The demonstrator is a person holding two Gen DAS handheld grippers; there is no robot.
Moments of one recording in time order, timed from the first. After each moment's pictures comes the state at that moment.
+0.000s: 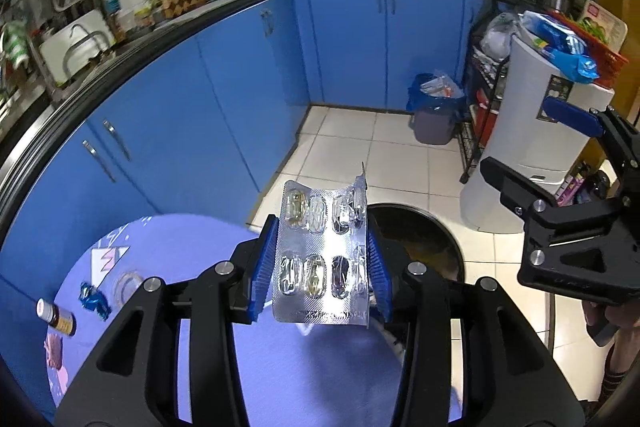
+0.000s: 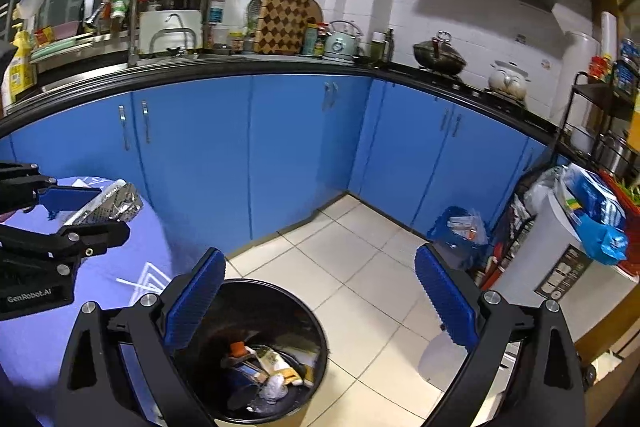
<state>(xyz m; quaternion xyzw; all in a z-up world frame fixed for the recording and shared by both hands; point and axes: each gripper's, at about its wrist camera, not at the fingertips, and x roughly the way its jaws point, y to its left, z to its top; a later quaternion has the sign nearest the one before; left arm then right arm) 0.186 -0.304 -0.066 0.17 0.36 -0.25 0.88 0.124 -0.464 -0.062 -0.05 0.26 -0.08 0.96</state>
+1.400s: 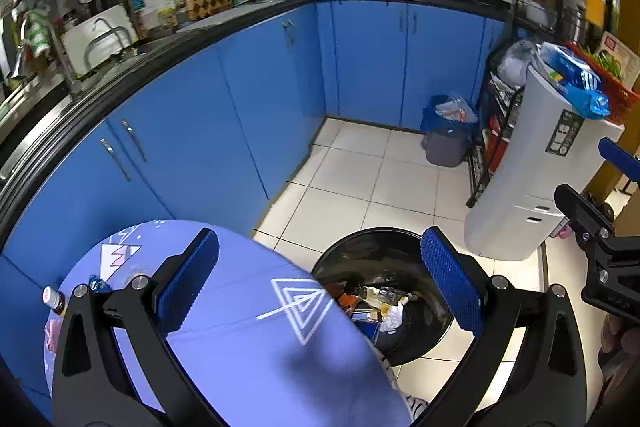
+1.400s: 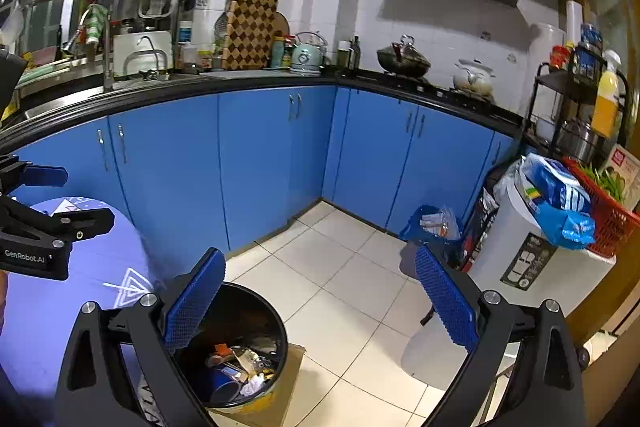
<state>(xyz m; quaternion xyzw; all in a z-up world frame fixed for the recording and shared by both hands) 0.188 -0.295 -0.039 0.13 0.35 -0.21 0.90 0.084 -0.483 -0.031 -0.04 0.24 -0.11 0.96</state>
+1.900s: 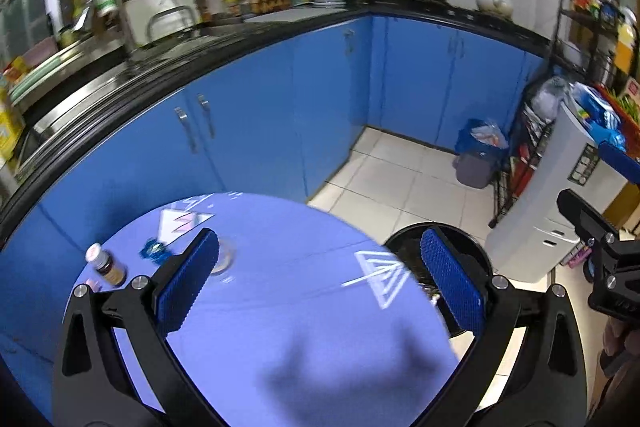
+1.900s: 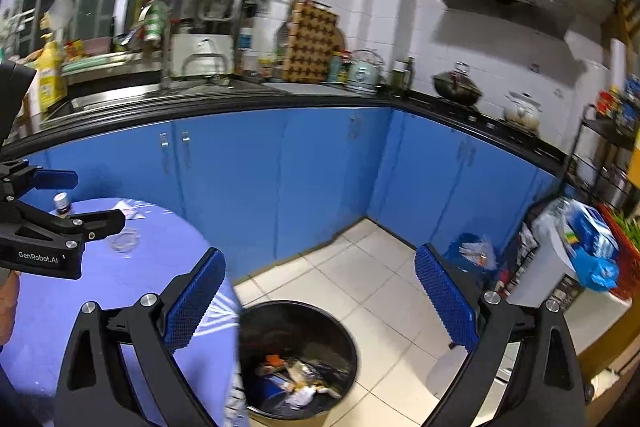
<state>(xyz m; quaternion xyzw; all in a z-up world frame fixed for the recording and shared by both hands) 0.173 -0.174 -0.019 0.08 0.35 -0.15 0.92 0.098 -0.381 -0.002 -0.07 0.23 -0.02 0.97</state>
